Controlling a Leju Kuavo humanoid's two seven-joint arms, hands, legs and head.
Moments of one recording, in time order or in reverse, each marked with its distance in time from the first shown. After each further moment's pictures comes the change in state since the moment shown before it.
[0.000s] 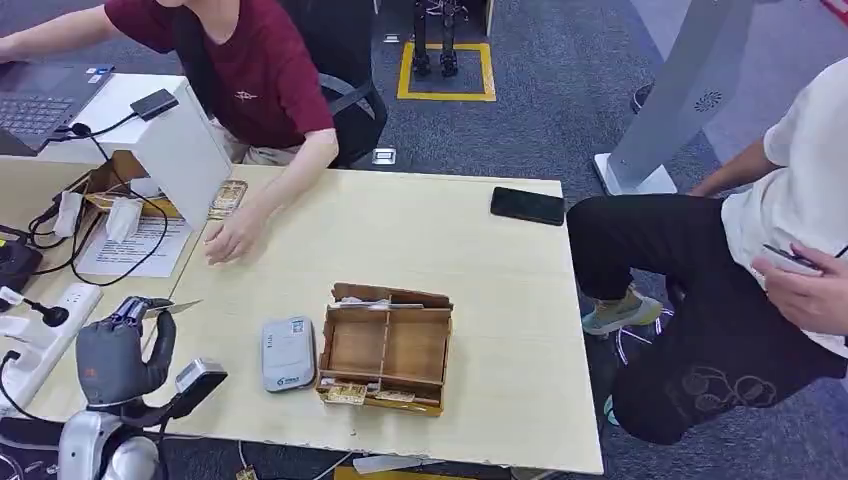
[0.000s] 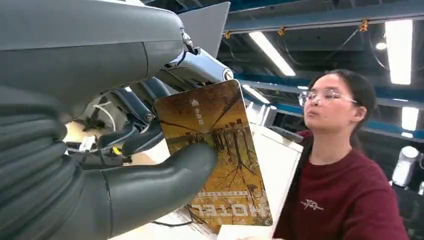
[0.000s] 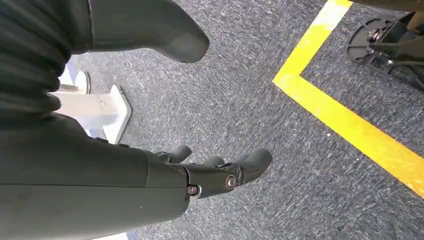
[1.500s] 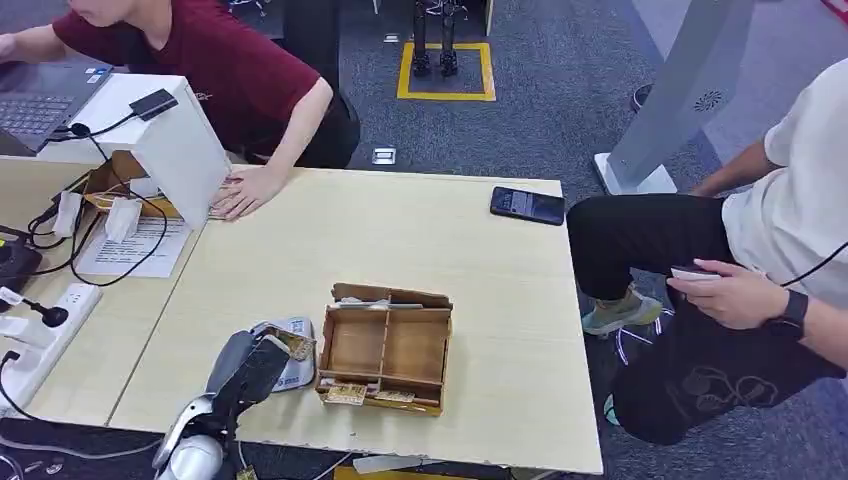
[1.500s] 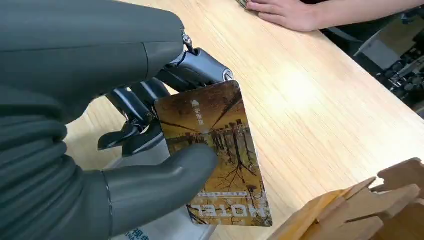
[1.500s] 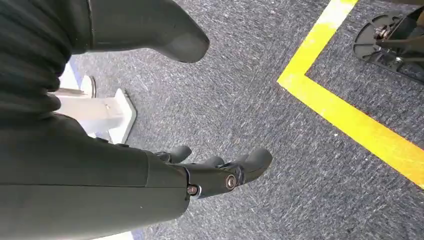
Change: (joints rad) left arm -0.040 -0.052 -0.308 0.046 0.390 -0.528 0.311; right arm 0.003 0.016 -0.042 0.000 0.031 -0.014 0.018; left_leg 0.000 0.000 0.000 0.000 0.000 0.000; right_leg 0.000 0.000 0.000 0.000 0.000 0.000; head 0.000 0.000
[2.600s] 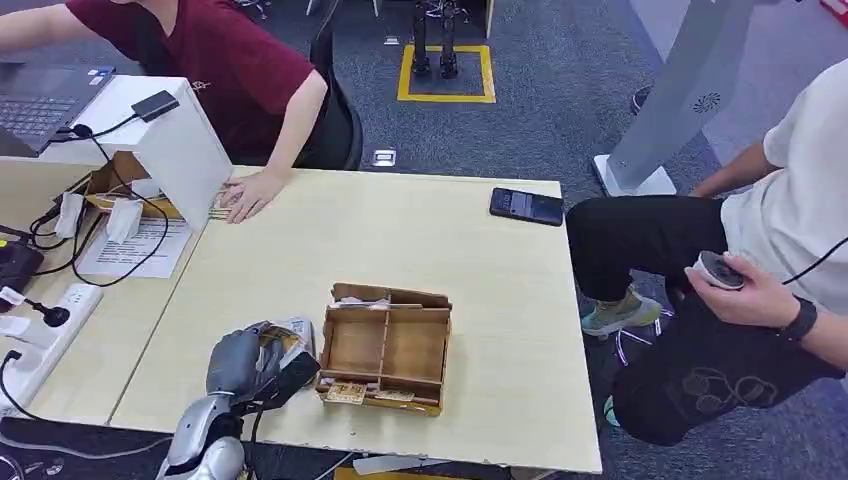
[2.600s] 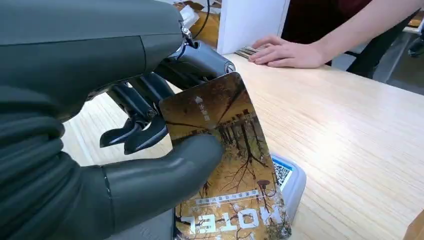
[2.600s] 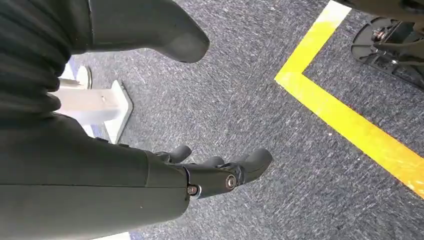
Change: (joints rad) left arm -0.067 -0.034 0.006 0.229 -0.454 0.198 0.090; right arm 0.000 0.004 -0.003 0.000 0.040 0.000 -0.016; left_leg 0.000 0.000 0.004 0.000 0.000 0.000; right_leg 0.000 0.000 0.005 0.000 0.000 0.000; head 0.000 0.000
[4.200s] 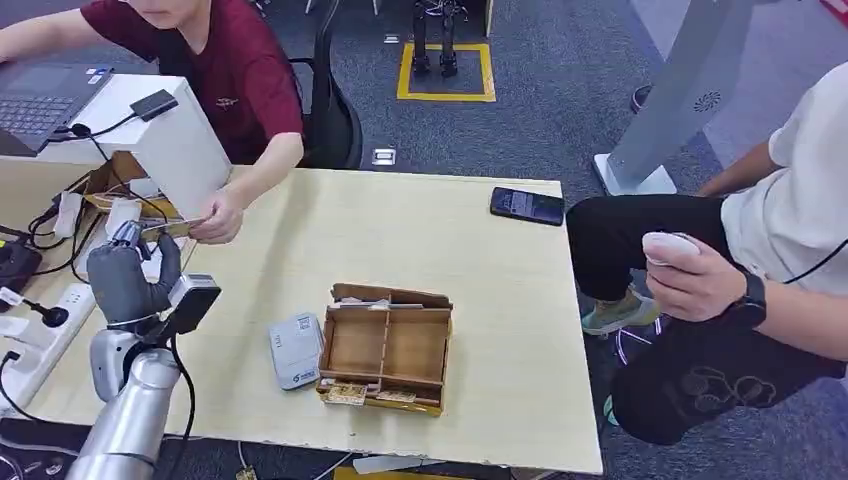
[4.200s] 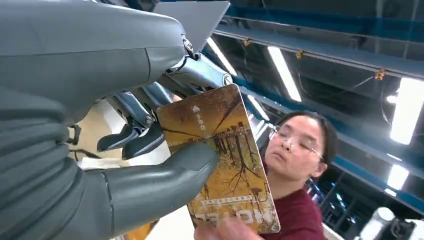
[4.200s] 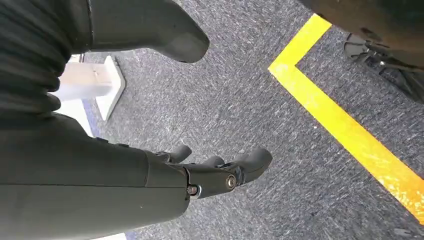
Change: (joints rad) left arm -0.256 0.002 0.345 0.005 0.184 0.342 -0.579; right arm -0.018 0.000 0.018 0.000 0.093 0.007 -0.037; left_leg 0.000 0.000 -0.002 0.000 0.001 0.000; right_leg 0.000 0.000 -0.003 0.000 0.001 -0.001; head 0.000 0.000
